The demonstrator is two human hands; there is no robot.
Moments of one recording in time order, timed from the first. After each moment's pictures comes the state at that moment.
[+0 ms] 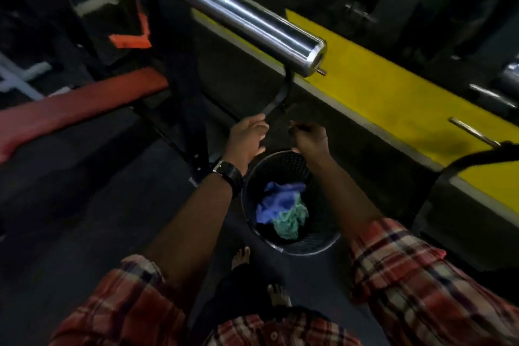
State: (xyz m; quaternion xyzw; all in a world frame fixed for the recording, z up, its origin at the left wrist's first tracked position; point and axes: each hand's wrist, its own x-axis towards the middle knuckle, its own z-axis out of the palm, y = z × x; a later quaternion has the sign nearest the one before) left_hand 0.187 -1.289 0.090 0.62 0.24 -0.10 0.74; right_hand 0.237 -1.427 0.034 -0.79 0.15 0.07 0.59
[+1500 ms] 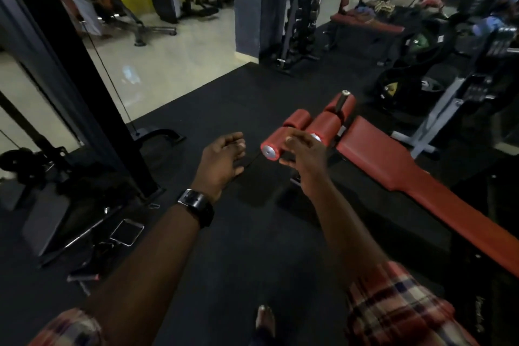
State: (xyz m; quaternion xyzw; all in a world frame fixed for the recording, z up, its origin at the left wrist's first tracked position) left_hand -0.486 -0.721 0.169 0.38 0.54 0.54 0.53; right_hand -0.315 -0.688 0.163 -0.52 -0.38 0.52 0.56
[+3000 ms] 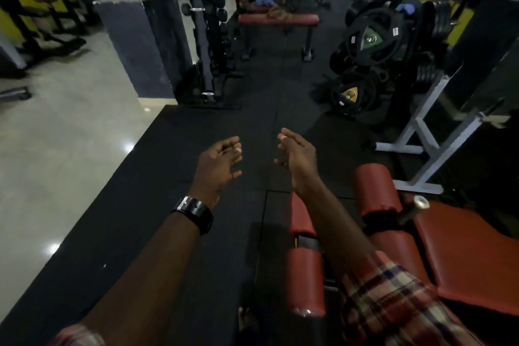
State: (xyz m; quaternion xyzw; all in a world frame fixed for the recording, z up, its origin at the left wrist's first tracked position) left_hand -0.537 0.207 0.165 0.51 0.46 0.39 0.61; right_hand -0.371 0.177 0.134 -0.58 -0.21 0.40 0.68
